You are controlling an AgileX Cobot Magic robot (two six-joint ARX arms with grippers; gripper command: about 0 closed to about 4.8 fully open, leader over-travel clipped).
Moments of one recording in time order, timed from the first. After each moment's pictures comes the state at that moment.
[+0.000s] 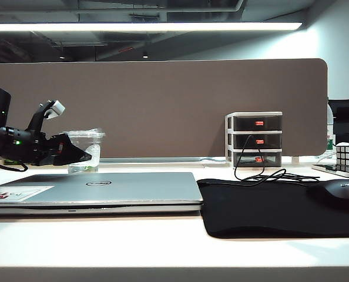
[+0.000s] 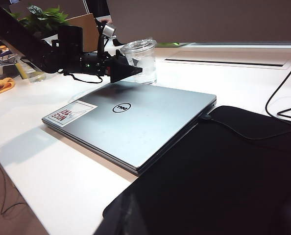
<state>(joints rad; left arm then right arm) 0.08 2.19 1.21 0.66 0.83 0.22 0.00 0.00 0.01 -0.07 -0.74 0.13</state>
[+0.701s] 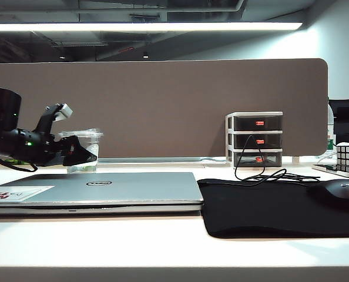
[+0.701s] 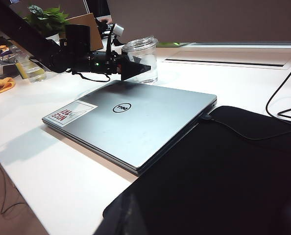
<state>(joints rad) 0.05 2.24 1.29 0.65 0.73 0.18 0.00 0.00 0.01 -0.07 -0.74 0.13</state>
